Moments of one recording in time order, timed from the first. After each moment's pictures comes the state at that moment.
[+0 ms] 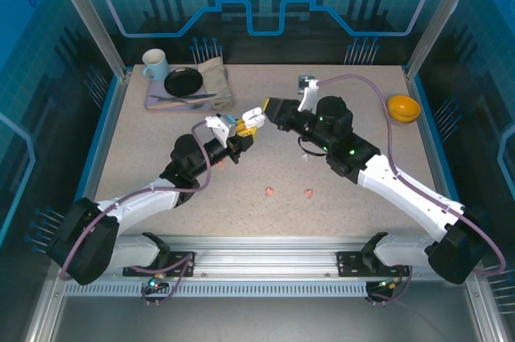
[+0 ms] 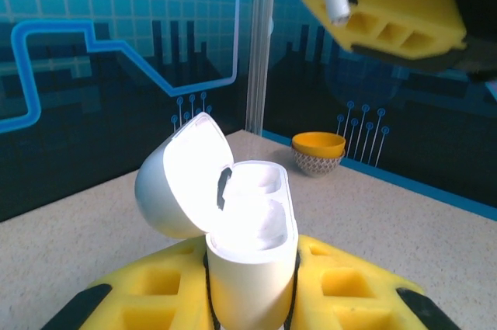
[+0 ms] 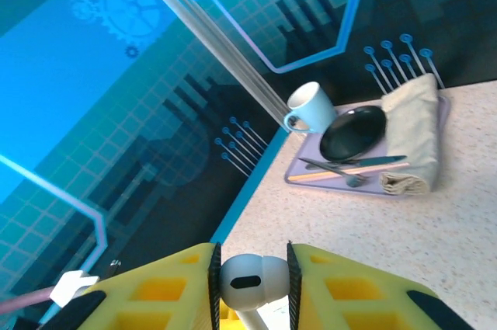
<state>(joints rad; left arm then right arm) -0.53 1.26 0.56 0.79 0.30 -0.07 0.69 1.24 1.06 0.10 -0.09 0.69</state>
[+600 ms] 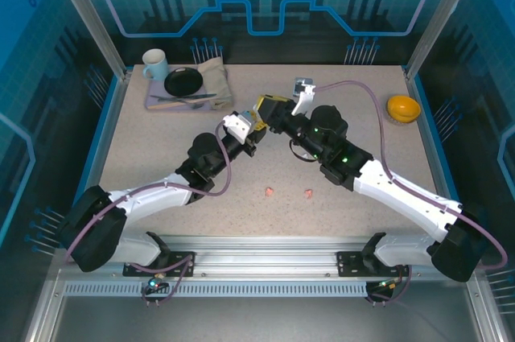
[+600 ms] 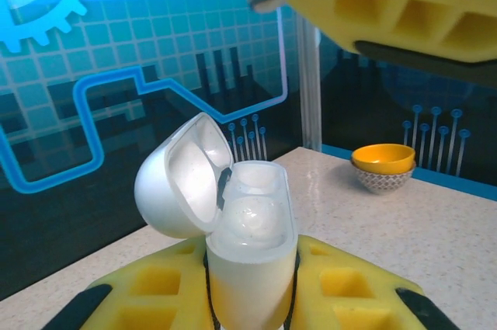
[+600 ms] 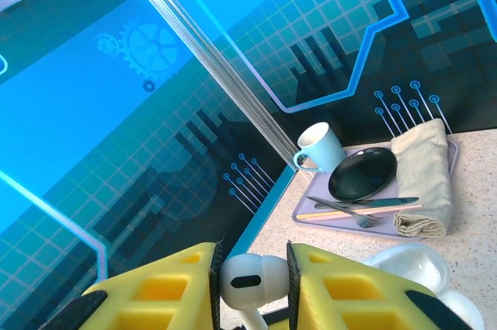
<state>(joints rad) -0.67 1.35 0.66 0.80 -0.01 0.12 0.79 1.24 1.03 0.22 0.09 0.66</state>
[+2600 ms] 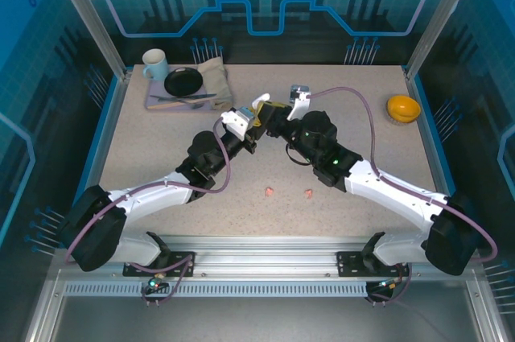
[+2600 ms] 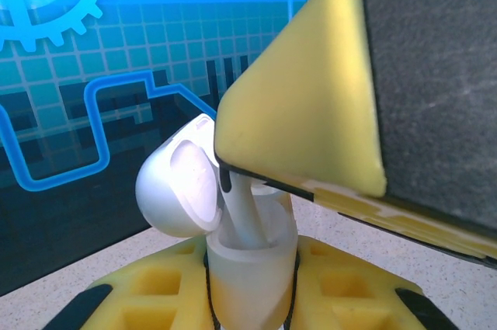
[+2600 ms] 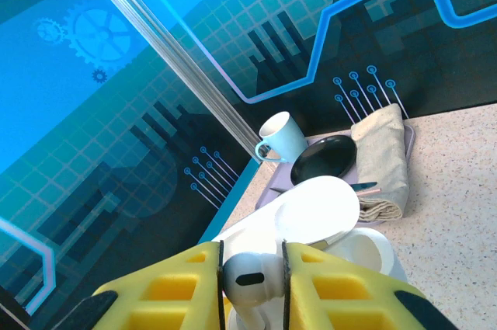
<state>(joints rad) -0.67 1.35 0.68 0.80 -0.02 0.07 0.78 1.30 0.96 0.29 0.15 0.65</state>
